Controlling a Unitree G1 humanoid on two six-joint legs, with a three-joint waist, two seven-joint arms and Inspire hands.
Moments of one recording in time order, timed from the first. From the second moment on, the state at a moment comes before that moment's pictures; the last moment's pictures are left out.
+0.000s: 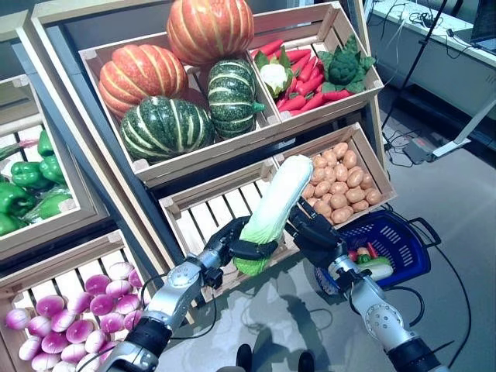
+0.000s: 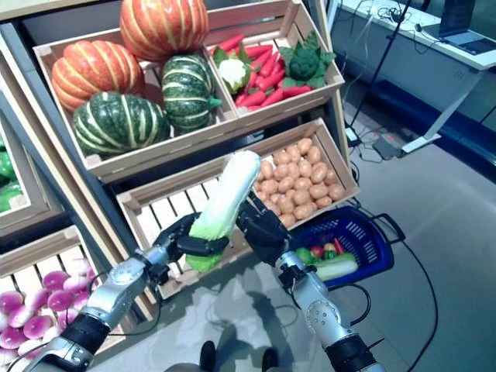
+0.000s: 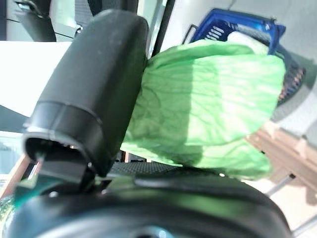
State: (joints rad) left arm -0.23 0.43 -0.33 0.34 -0.52 0.00 -0.30; right arm -0.11 -0.35 0.33 0.11 1.24 0.03 0.29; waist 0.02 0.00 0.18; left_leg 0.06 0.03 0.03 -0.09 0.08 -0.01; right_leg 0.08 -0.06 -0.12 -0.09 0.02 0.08
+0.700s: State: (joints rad) left arm -0.19 0.37 -0.30 0.41 -0.51 0.03 -0.44; right arm -0.10 -0.40 0.31 0.12 1.25 0.08 0.34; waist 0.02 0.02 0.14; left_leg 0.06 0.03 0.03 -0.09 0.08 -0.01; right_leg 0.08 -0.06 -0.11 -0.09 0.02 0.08
